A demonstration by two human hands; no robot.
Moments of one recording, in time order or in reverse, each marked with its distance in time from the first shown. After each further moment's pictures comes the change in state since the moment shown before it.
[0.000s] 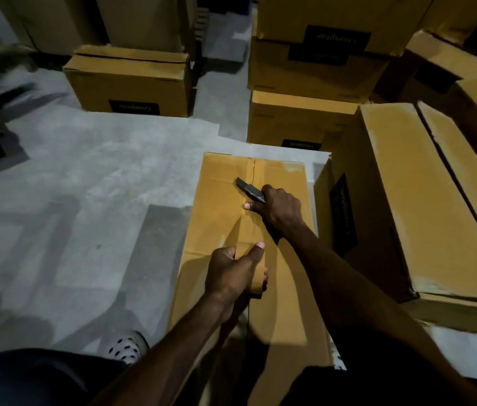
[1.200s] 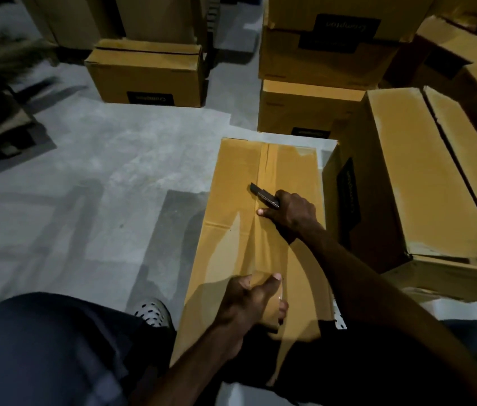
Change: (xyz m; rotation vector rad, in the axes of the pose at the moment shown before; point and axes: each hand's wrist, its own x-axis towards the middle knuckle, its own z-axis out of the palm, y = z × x) left_hand -0.068 -0.071 -0.018 -0.024 -0.068 -0.145; right_hand -0.079 -0.004 -0.008 0.047 -0.122 0.026
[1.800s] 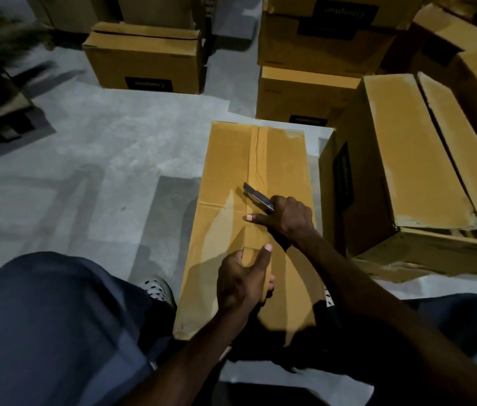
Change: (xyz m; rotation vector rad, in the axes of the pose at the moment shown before) left_hand -0.026 -0.020 0.001 0.084 0.222 0.221; right_hand -0.070 -0.018 0.010 -0.087 0.015 -0.009
